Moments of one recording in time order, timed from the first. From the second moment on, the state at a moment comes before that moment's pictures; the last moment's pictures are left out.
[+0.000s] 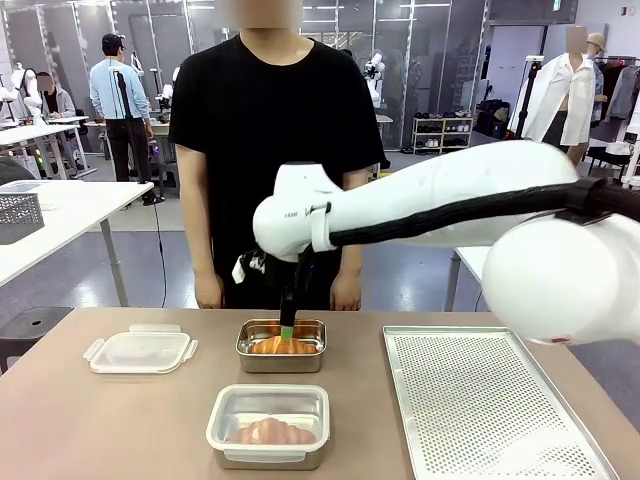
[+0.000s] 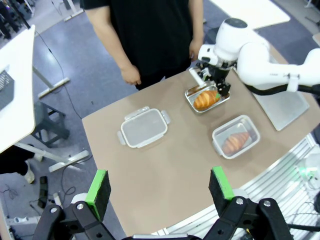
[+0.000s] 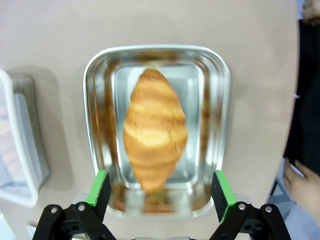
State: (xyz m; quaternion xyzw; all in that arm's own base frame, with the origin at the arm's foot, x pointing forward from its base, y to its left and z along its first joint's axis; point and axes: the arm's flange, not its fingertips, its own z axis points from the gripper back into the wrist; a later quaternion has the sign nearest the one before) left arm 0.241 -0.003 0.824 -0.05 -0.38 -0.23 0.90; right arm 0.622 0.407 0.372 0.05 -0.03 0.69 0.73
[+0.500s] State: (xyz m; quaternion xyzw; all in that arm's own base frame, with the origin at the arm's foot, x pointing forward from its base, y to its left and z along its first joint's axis) left arm 0.241 -0.002 0.824 -0.05 -0.38 -0.23 0.90; right arm 0.583 0.241 0.512 0.12 -0.08 0.56 0.82
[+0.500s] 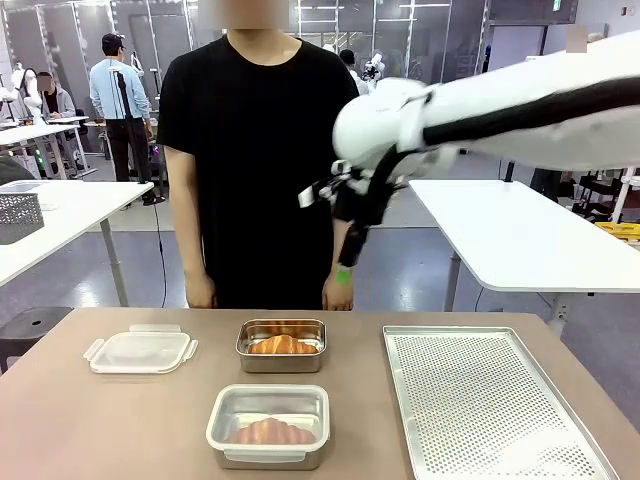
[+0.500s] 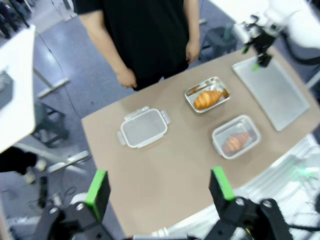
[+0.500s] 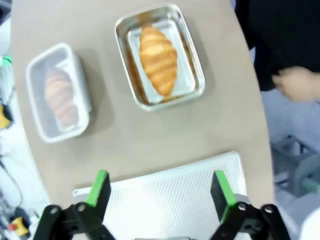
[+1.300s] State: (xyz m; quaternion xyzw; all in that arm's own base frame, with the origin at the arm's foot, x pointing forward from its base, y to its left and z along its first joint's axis) left arm 0.241 -0.002 0.824 -0.05 -0.38 -0.23 0.90; right arm 0.378 -0.003 0.677 0.13 -0.17 0.33 0.92
